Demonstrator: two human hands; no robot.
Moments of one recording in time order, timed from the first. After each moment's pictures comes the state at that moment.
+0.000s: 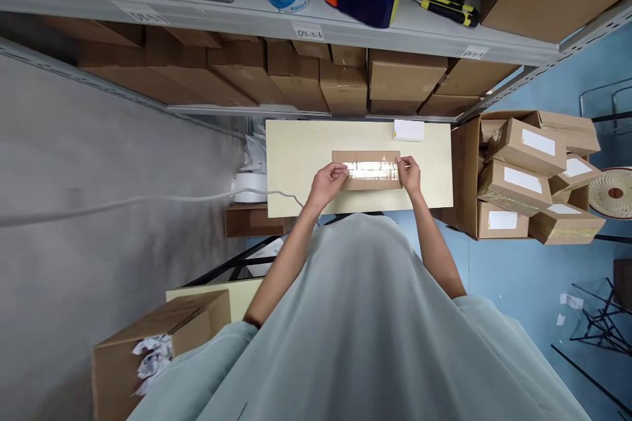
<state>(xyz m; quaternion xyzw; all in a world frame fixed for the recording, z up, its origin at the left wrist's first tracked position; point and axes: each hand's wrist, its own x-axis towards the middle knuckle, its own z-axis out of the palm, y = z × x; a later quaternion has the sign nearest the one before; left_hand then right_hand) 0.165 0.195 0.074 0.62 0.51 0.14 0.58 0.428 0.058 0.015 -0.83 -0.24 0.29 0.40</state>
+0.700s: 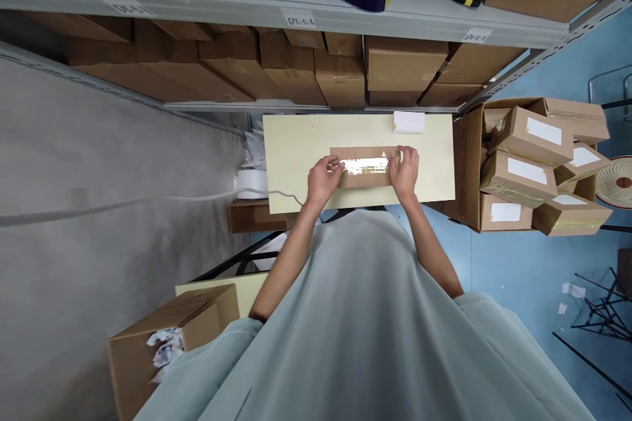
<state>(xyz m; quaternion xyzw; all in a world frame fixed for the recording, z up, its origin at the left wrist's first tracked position) 0.164 0.193 0.078 0.68 0.55 0.11 0.48 0.385 0.059 0.037 -0.84 -0.38 0.14 0.36</state>
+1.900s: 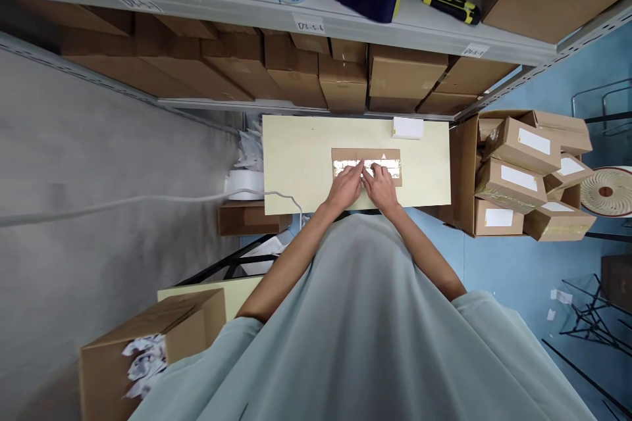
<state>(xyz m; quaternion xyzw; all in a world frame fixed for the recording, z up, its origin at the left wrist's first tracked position) 0.185 0.163 0.035 0.85 0.31 0.08 0.43 0.330 0.060 0.034 -0.78 -0.59 0.19 0.12</state>
